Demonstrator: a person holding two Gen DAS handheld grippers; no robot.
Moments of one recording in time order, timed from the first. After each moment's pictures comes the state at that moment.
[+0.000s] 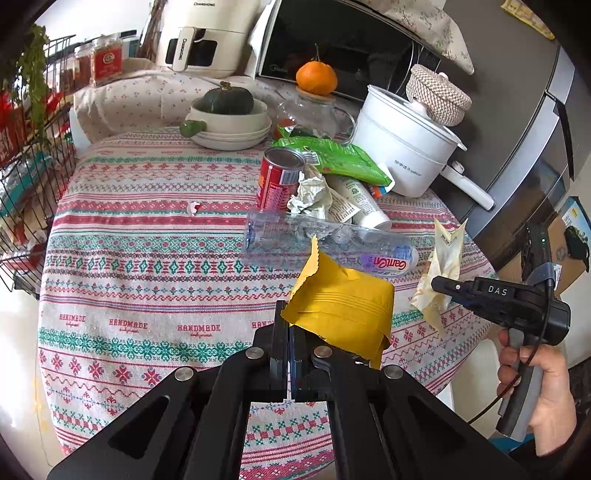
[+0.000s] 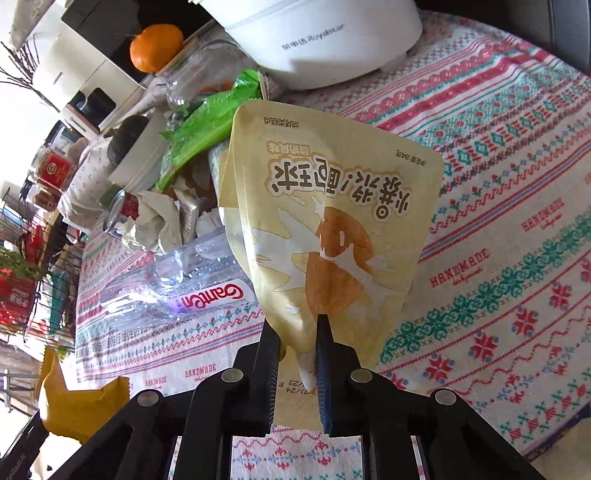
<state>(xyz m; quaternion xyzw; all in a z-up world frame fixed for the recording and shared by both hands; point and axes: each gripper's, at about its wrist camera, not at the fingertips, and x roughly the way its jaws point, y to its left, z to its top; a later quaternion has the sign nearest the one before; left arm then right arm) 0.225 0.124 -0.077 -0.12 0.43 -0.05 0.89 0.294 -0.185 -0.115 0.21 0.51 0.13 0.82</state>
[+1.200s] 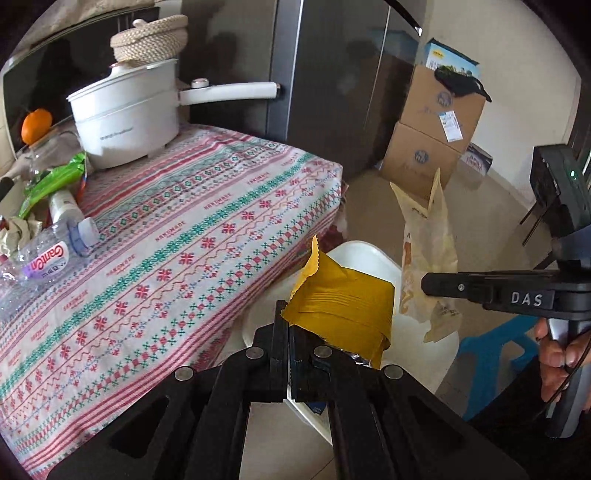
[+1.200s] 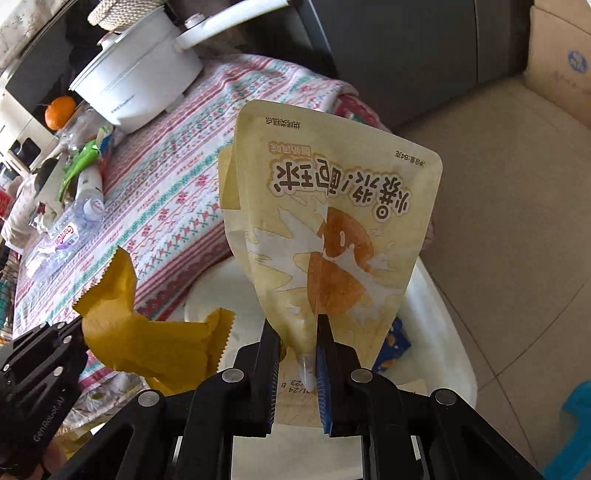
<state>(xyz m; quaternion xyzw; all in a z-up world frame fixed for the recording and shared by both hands) 0.161 -0.199 -0.121 0.09 0.41 -0.29 0.86 0.115 -0.403 -0.115 0.20 0.50 0.00 0.84</state>
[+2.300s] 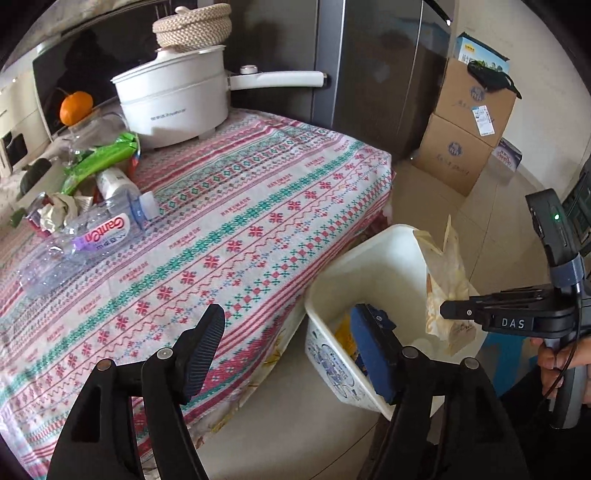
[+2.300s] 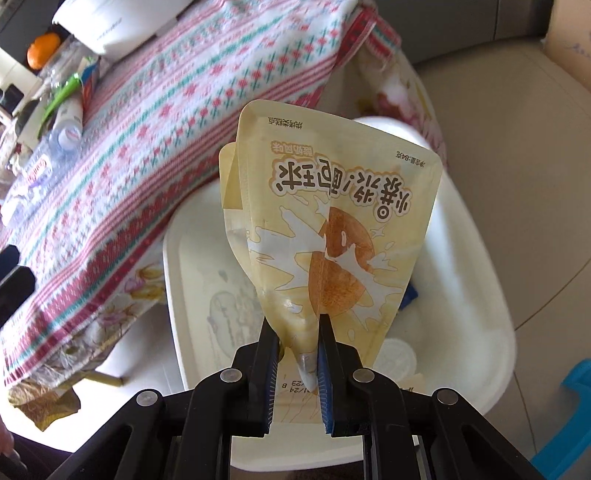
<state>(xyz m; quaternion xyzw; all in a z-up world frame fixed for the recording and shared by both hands) 0.166 -0.142 -0.107 0.10 0.44 -0.22 0.87 0.125 -0.376 -0.161 0.17 0.58 0.02 0.79</state>
